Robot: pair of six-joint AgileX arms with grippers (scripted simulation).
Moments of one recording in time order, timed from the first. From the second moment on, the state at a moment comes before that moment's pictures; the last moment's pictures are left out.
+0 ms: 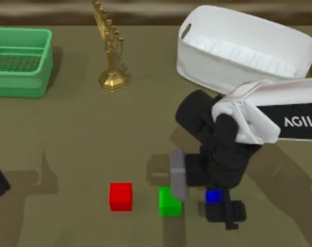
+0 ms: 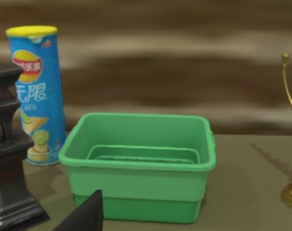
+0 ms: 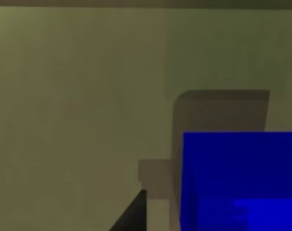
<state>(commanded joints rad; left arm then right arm) 0.02 0.00 0.00 0.00 0.00 0.00 0.72 1.97 1.18 -0.78 -0.01 -0.85</state>
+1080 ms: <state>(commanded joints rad) 0.02 0.00 0.00 0.00 0.00 0.00 0.72 1.87 1.33 -1.03 -0.01 -0.85</state>
